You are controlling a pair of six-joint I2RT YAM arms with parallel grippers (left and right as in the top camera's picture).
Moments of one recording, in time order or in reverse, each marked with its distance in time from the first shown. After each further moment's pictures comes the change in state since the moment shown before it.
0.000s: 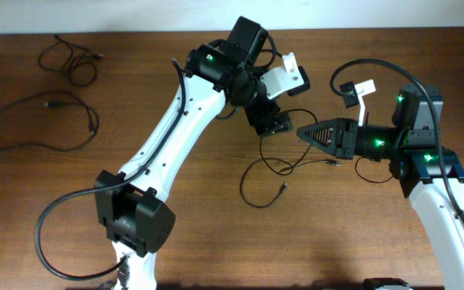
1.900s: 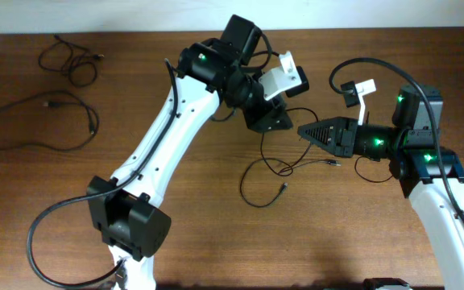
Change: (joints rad) left arm 0.011 -0.034 0.000 -0.054 0.127 0.022; right arm 0.000 0.000 0.000 -0.004 0.045 0.019
